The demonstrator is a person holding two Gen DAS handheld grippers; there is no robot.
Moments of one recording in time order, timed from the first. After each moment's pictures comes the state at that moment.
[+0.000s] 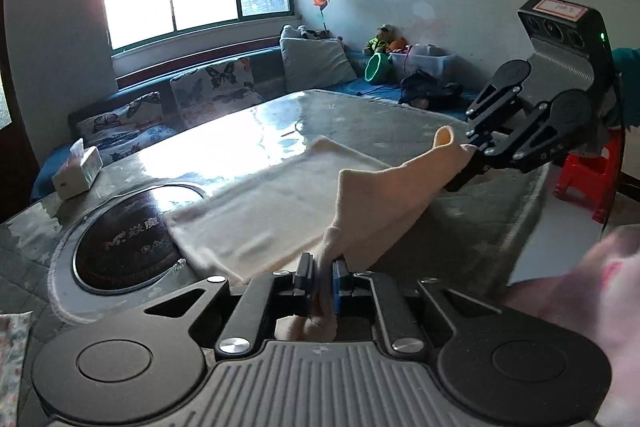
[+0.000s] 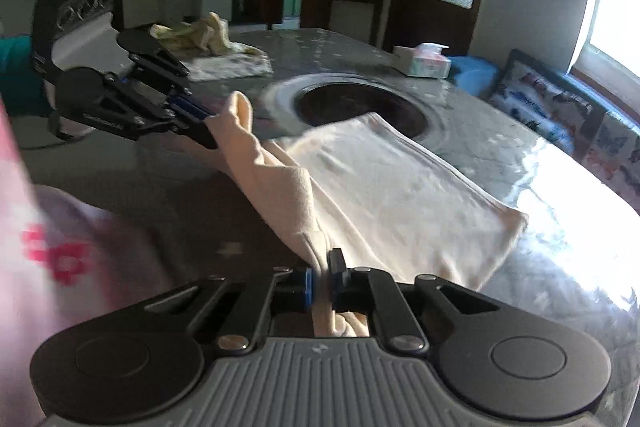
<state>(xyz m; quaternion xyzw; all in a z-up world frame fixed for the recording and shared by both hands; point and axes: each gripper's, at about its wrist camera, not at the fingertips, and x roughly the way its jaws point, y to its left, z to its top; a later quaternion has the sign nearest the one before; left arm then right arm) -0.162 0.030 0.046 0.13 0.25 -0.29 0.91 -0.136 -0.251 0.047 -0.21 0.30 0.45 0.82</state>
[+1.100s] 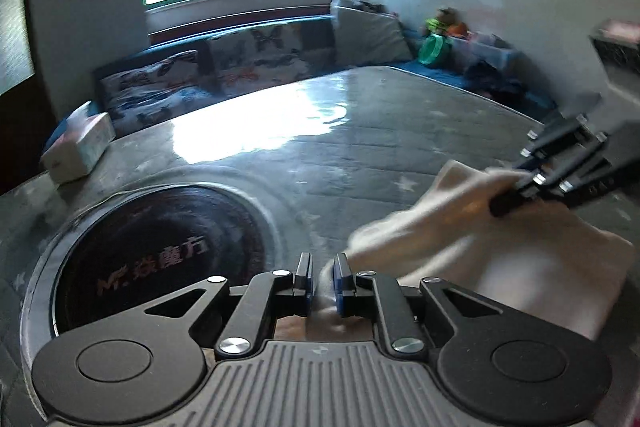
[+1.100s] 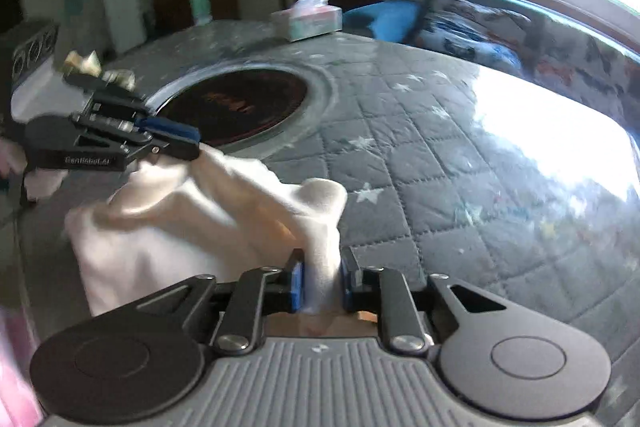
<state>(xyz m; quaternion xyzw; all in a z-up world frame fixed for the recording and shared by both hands) 0.034 0.020 -0.001 0.10 0.30 -0.21 0.92 0.032 -0.259 -0.001 -0.11 0.37 0.34 0.86</state>
